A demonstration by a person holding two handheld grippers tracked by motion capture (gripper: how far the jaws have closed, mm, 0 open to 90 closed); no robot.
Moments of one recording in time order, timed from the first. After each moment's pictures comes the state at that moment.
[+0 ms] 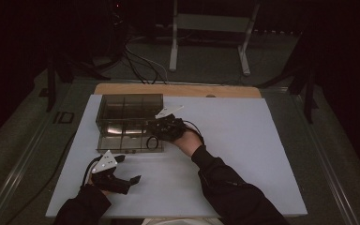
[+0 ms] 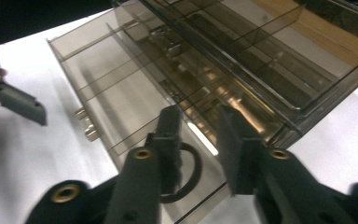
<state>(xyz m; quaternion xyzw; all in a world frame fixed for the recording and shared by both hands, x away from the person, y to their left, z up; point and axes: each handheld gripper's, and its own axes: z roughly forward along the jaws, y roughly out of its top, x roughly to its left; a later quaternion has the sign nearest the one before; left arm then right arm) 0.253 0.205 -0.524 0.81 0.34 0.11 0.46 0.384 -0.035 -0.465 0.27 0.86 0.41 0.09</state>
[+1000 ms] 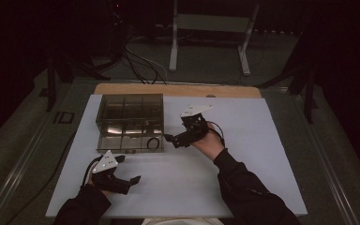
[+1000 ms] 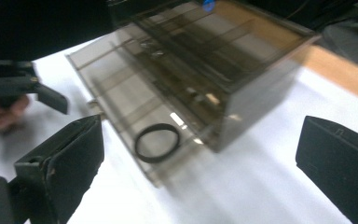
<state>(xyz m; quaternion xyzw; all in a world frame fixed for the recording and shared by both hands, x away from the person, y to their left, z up) 0.253 0.204 -0.525 0.82 0.34 0.11 0.45 0.367 -0.103 -0.442 0.29 0.84 0.46 0.10</state>
